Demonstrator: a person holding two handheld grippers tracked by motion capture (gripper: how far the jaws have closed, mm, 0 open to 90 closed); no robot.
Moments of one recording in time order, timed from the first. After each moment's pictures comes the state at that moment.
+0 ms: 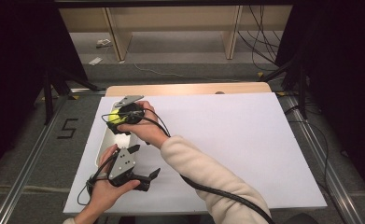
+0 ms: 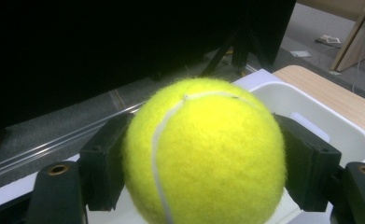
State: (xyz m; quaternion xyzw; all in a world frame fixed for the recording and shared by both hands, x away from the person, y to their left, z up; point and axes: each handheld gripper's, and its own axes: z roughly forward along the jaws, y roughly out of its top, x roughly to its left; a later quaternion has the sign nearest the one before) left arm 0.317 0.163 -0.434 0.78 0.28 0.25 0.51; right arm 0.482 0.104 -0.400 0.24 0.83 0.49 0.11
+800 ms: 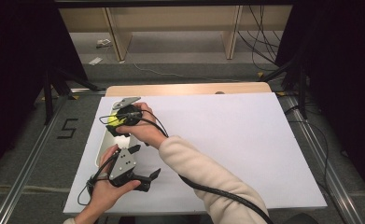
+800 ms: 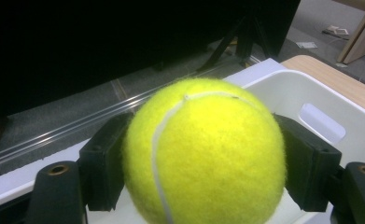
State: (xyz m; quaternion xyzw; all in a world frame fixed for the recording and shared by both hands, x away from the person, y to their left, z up) left arm 0.316 0.162 -0.434 0.78 0.28 0.25 0.51; right arm 0.484 0.111 -0.407 0.23 0.84 0.48 0.10
